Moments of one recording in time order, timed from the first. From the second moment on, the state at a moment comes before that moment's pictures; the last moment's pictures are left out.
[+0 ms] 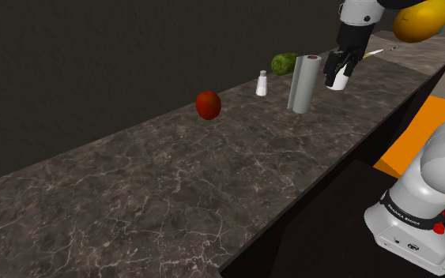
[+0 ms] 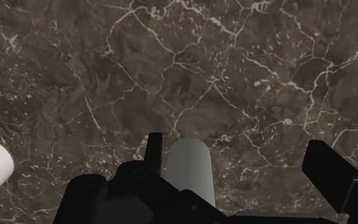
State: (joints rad) arm -0.01 -0.81 -0.04 -2.45 -0.12 1.68 0.12
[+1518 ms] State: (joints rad) arm -0.10 -0.20 -0.46 -2.06 -0.15 1.90 -0.33
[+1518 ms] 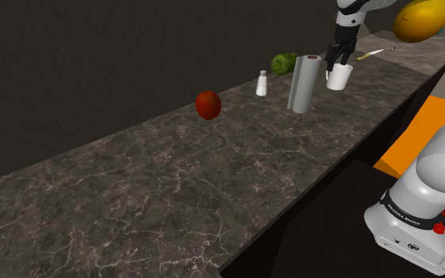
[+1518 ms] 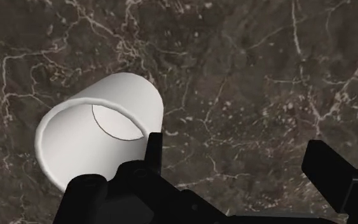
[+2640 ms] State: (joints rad) arm -0.13 0.00 -0.53 -1.99 -0.06 2.02 -0.47
